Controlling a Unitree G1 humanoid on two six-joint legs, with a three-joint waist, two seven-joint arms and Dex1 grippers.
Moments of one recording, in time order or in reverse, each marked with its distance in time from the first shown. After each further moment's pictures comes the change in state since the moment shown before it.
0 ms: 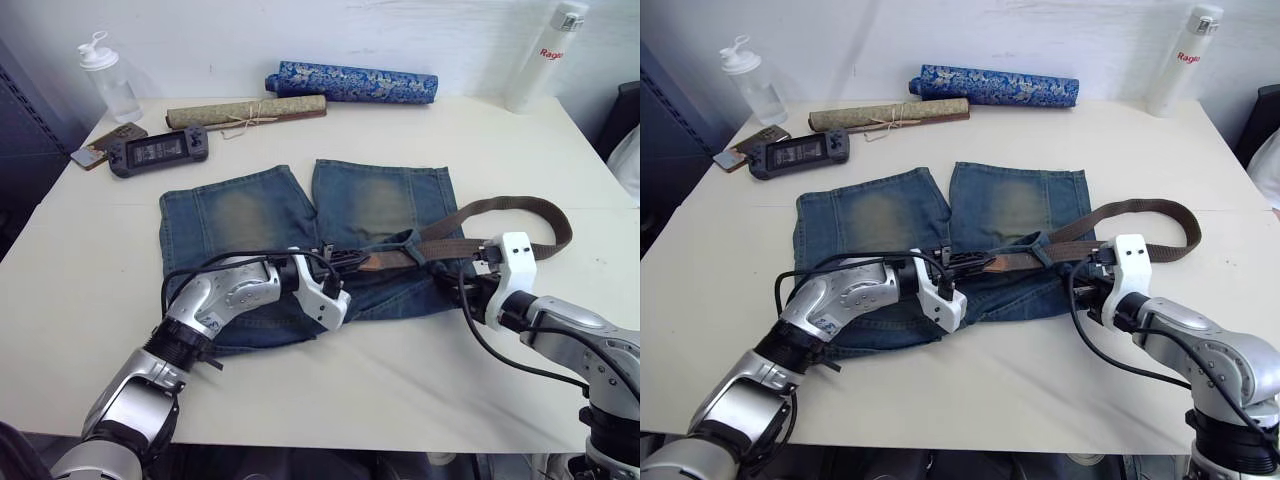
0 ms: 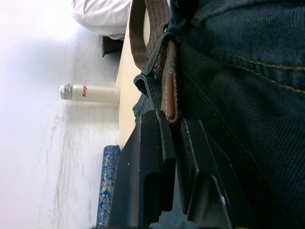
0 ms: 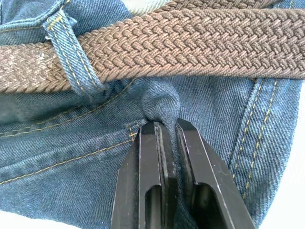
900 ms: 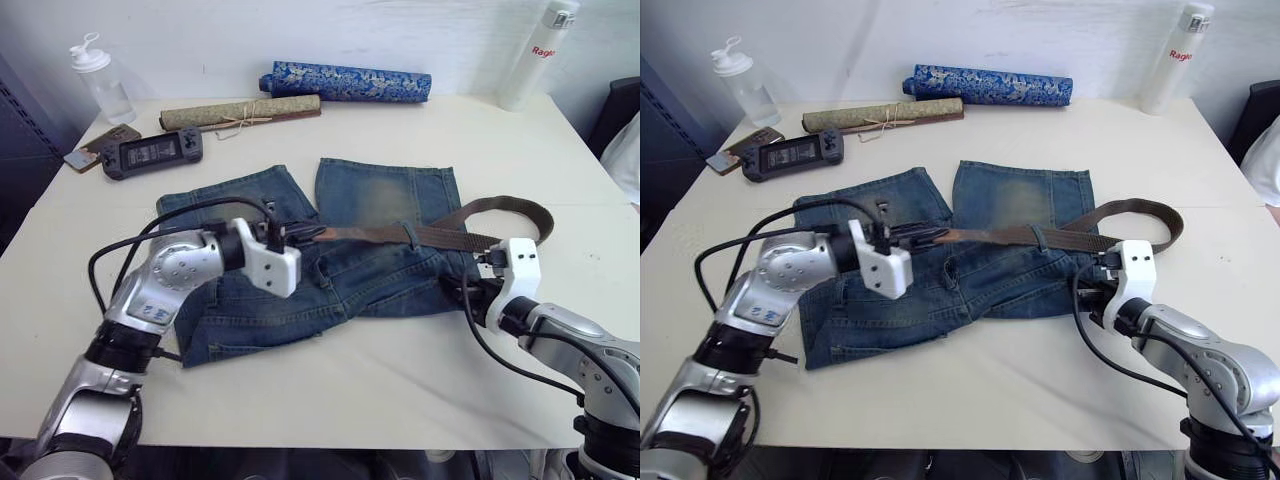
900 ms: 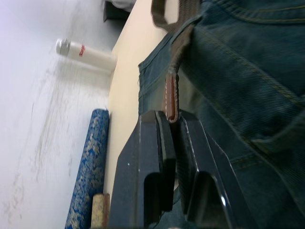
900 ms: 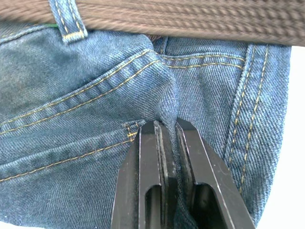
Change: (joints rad) left arm 0.092 0.219 0.205 -0.193 -0.444 0.118 -0.348; right arm 0.029 0.043 -0.015 -0.001 -0.030 -0.030 -0.029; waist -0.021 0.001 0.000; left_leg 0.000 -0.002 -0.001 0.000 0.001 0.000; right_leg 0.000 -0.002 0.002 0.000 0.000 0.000
